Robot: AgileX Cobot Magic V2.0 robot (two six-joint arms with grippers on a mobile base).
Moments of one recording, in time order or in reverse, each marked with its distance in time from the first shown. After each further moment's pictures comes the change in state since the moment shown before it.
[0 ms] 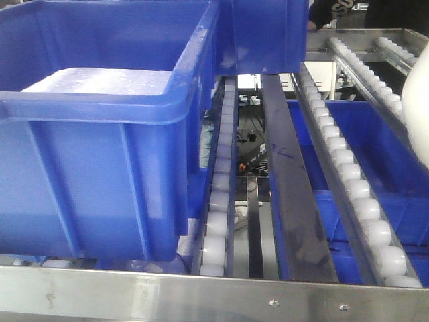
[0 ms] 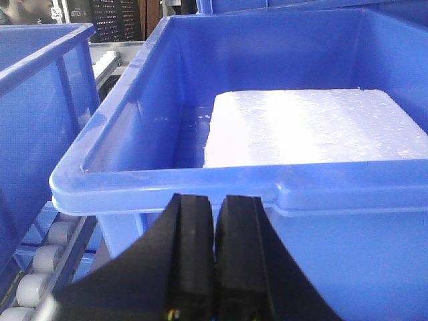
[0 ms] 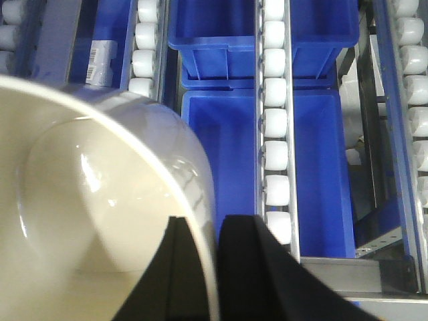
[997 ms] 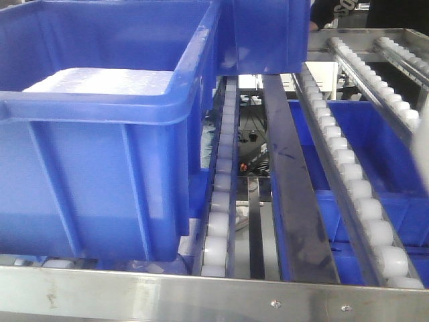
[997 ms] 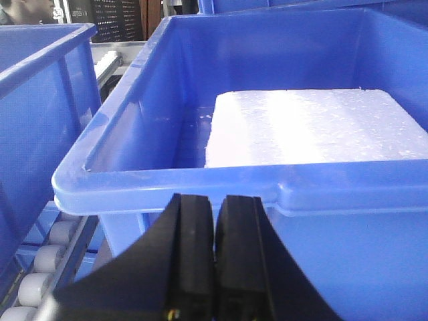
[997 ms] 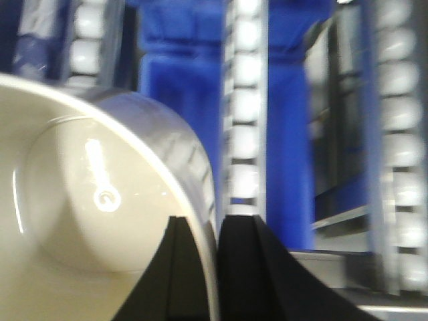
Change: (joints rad) left arm 0.000 0.000 0.000 0.000 0.000 0.000; right arm -0.038 0.184 0.000 -0.066 -0.054 -0.046
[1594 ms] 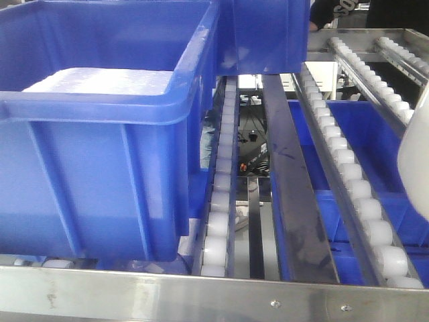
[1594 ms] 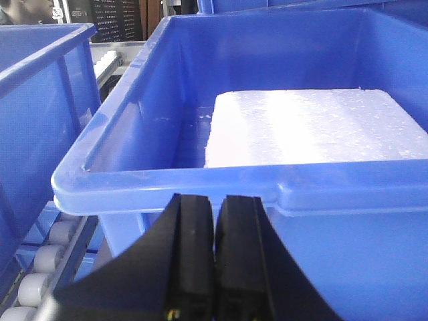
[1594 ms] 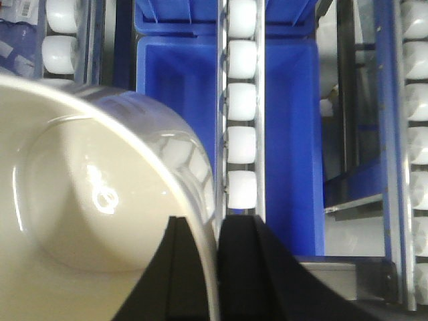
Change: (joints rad) left arm 0.000 0.000 0.000 0.000 0.000 0.000; right arm -0.135 0.159 0.000 0.140 -0.101 -0.146
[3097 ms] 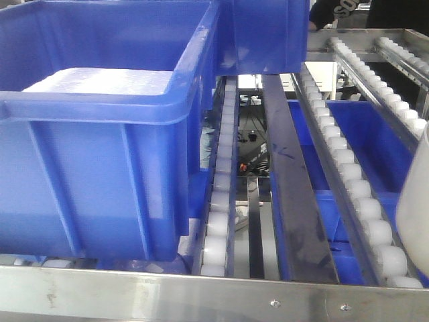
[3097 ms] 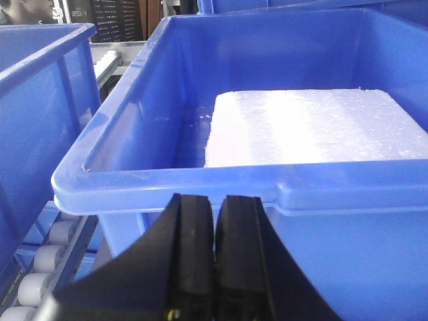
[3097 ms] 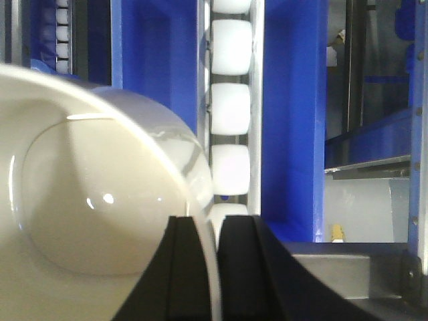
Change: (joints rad) left arm 0.000 0.000 0.000 0.000 0.000 0.000; right arm -0.060 0.207 0.067 0.031 -0.136 -0.084
